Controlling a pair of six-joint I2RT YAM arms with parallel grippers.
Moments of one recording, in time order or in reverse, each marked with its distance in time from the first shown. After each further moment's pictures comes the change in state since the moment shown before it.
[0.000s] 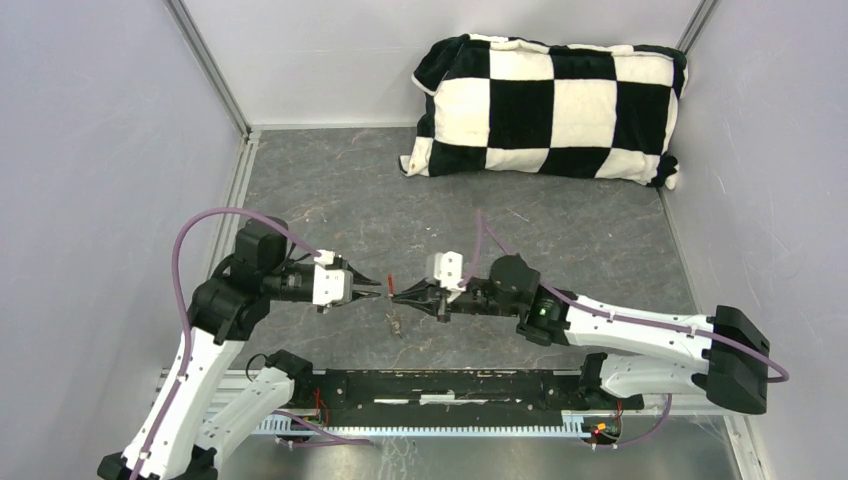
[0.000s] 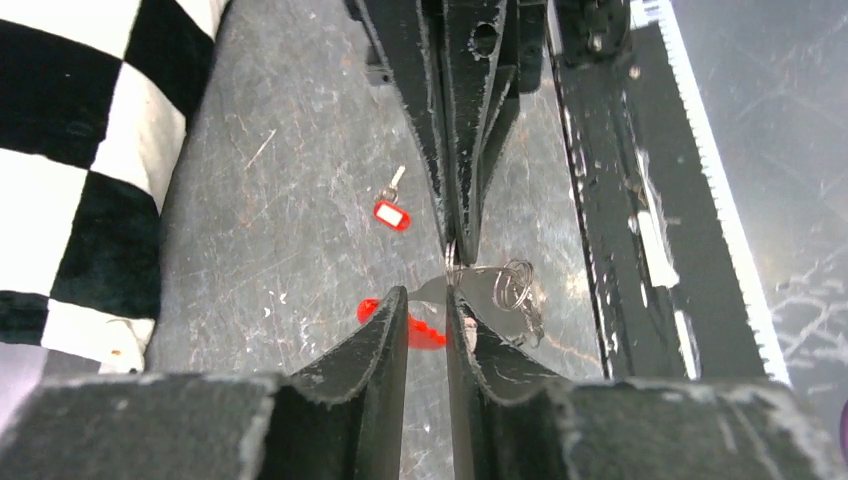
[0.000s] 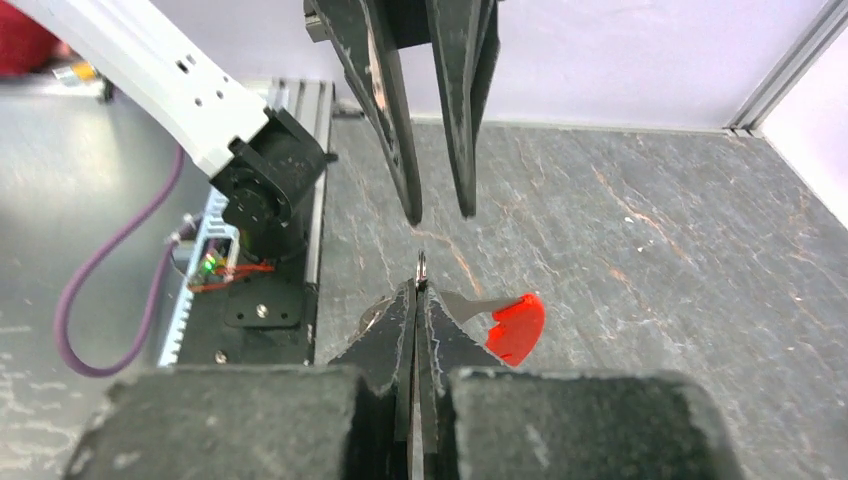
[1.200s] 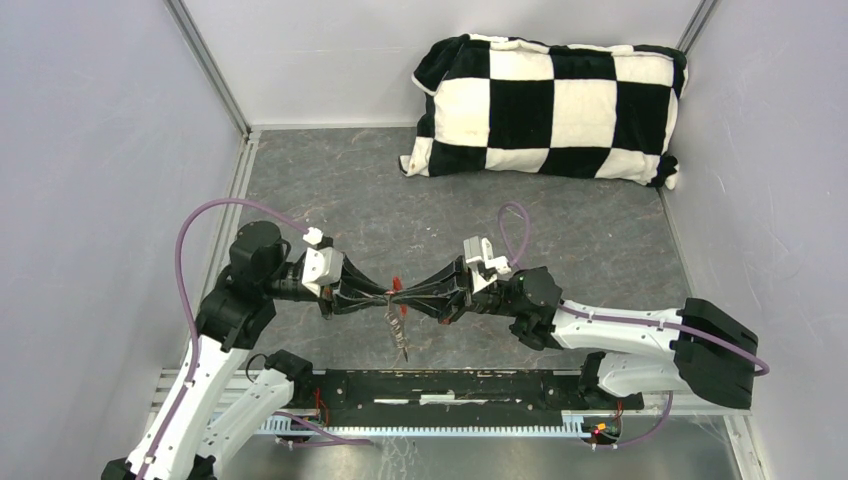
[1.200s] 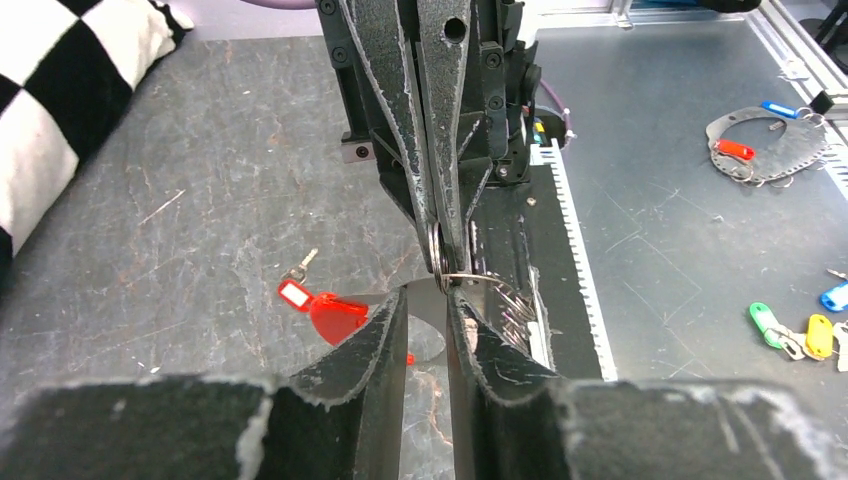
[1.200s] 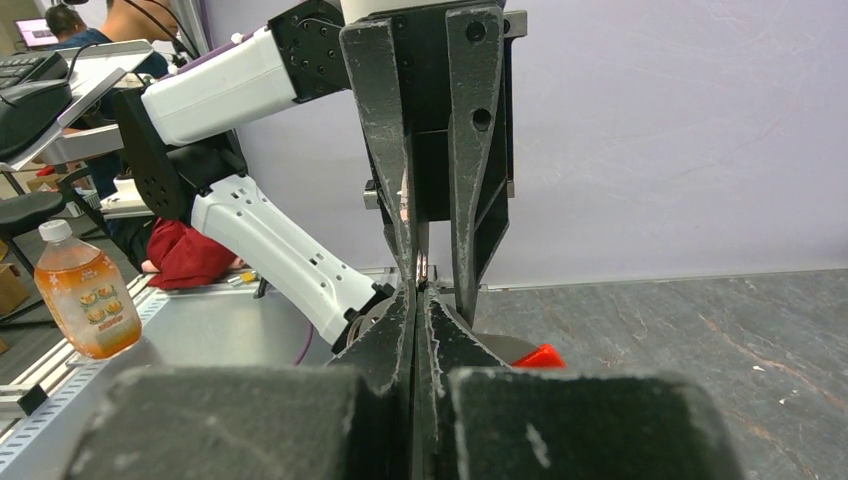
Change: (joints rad) left arm 0.000 -0.087 -0.147 0.402 0.169 -0.607; right arm -0.039 0.050 -0.225 0.769 -0.097 0.449
